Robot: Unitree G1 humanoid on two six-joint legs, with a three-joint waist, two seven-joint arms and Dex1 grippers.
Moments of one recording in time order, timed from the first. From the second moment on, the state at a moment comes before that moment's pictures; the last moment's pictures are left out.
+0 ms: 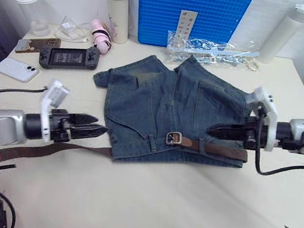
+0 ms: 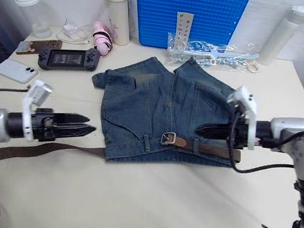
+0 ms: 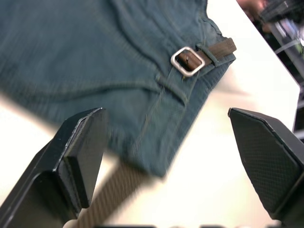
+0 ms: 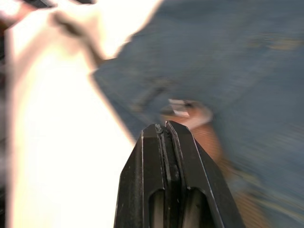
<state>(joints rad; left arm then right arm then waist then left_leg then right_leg) -0.23 0.79 0.63 -0.43 -0.91 1.57 -0.78 -0.70 -0.92 0.06 -0.18 0.70 1.08 1.22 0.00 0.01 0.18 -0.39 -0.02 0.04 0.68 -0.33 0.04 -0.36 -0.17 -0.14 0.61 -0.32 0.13</state>
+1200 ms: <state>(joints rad) 0.10 0.62 0.60 -0.44 -1.93 0.37 1.41 -0.82 -0.70 0.26 -0.04 0.52 0.81 1.28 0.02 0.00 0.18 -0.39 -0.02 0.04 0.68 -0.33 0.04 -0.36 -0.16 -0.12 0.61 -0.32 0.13</state>
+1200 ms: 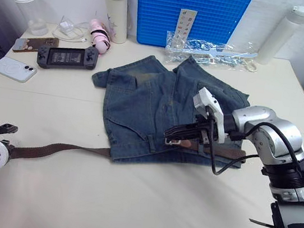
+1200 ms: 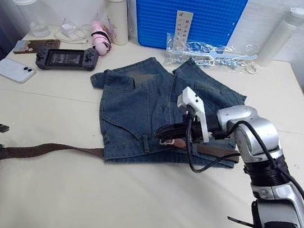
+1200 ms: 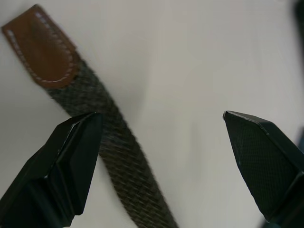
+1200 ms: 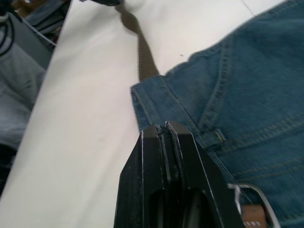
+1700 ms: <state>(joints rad) 0.00 0.56 0.51 -0.41 -1.82 0.32 1.59 -0.78 -0.72 0.22 -0.12 0.51 0.85 1.15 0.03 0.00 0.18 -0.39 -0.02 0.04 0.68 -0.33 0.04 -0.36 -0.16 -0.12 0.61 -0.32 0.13</state>
